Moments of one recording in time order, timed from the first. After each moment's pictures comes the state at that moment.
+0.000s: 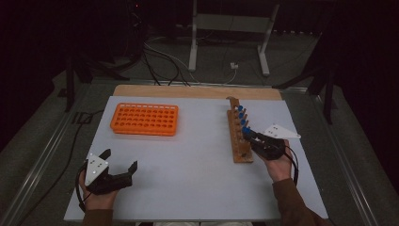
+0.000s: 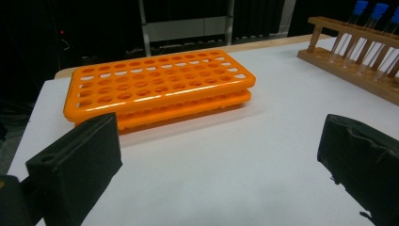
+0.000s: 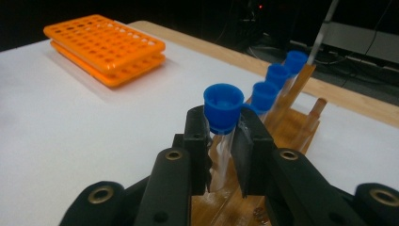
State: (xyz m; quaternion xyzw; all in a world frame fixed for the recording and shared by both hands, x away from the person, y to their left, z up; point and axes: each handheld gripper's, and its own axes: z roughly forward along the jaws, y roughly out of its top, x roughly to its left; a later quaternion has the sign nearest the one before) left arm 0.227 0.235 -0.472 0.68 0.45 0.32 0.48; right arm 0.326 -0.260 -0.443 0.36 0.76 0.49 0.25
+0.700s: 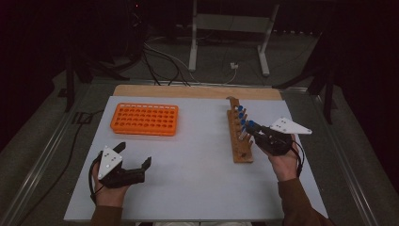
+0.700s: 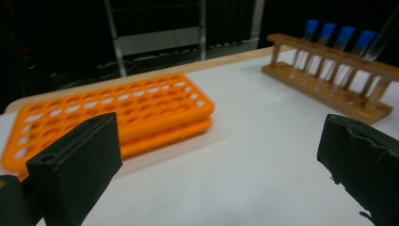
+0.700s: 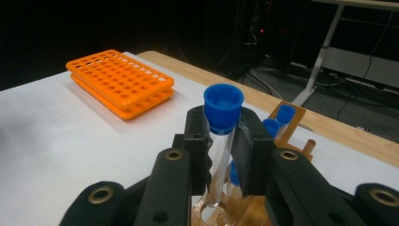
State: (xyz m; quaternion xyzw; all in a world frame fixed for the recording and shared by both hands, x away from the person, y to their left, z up) left arm 0.240 0.198 -0.450 0.70 0.40 0.30 0.51; right arm 0.319 -0.259 -0.404 0.35 0.74 0.52 0.25
